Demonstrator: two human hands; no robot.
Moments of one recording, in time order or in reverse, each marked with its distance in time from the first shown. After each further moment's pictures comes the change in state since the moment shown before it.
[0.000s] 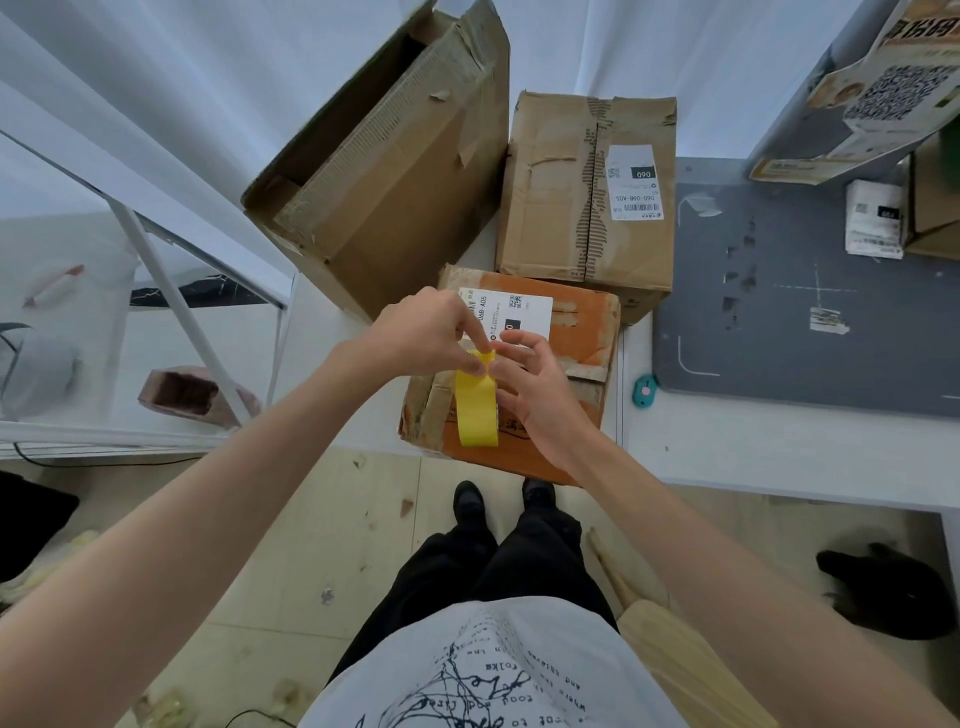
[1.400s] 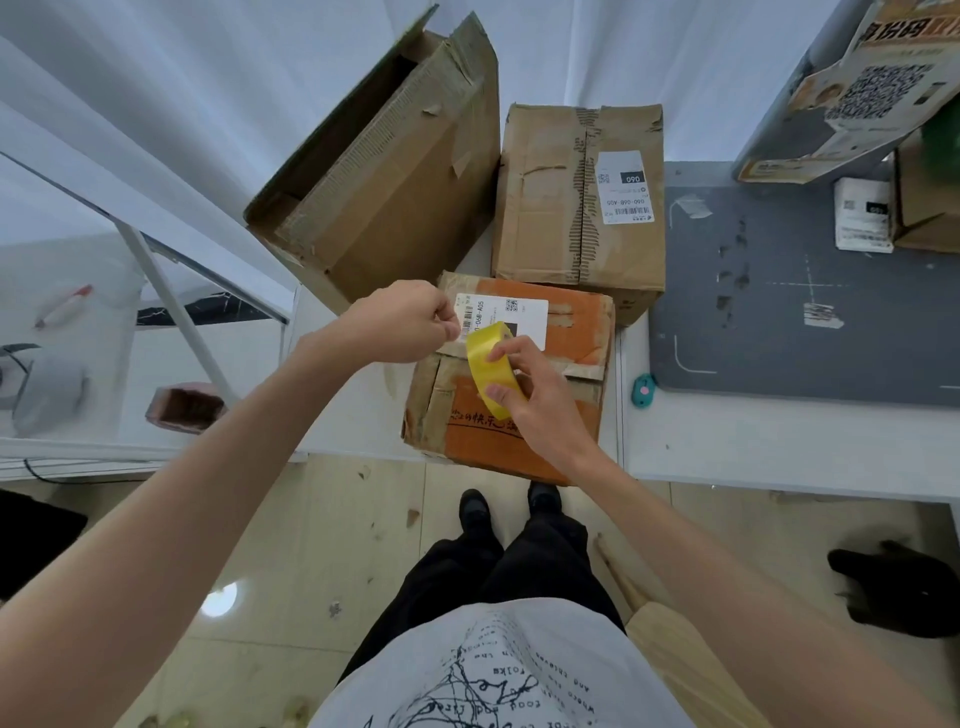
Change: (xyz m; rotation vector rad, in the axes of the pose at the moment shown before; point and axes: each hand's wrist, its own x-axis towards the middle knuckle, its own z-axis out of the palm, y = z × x) left_hand -0.019 0.008 -0.035 -0.065 -0.074 -0.148; right_hand -0.018 0.004 -0.004 -0.599 0.007 -0.348
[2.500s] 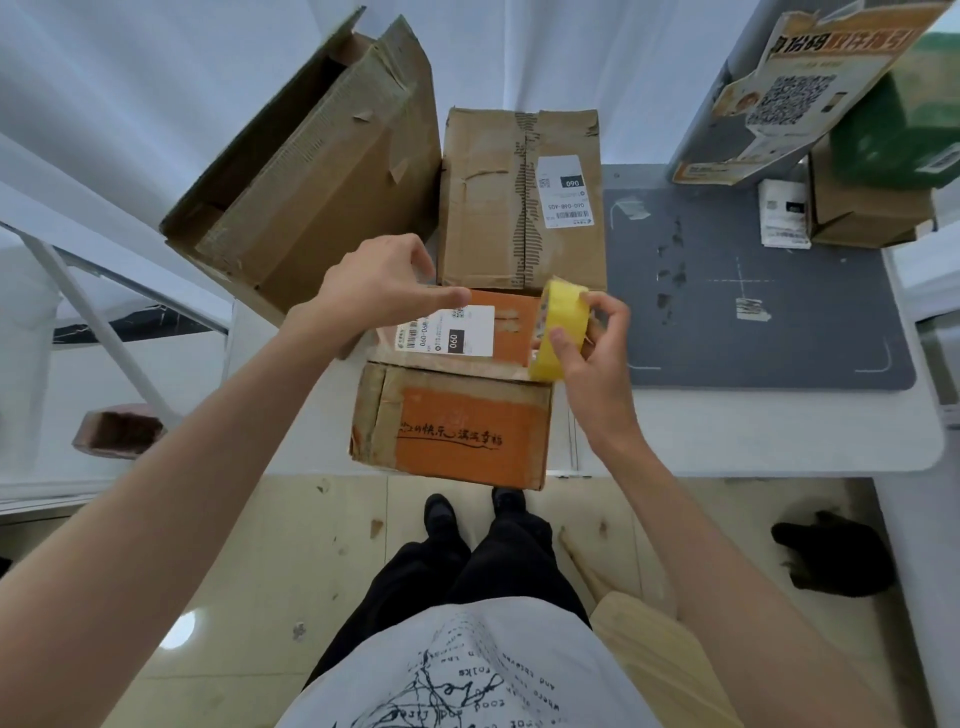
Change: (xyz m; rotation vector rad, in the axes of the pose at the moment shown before) left_hand 0.043 0.033 -0.012 -0.063 0.185 0.031; right_hand -0.002 -0.009 -0.085 0.151 0.440 0.030
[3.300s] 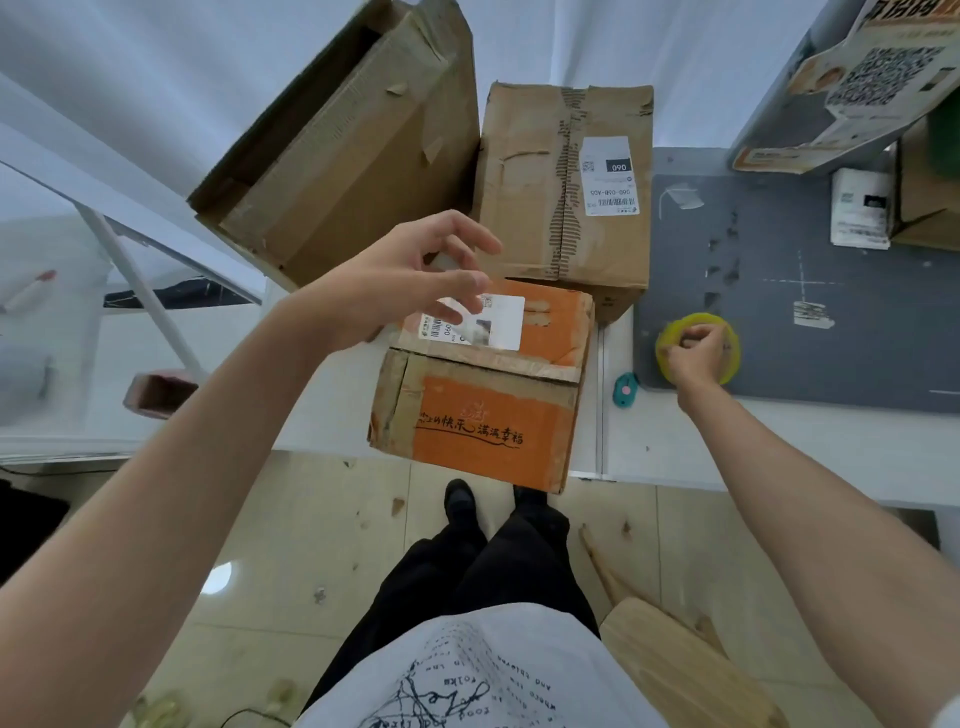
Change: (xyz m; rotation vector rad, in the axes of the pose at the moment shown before) left_hand -0.040 0.007 -0.015 -0.623 -0.208 0.138; right_hand 0.132 0.136 -0.085 -0.403 0.381 0.433
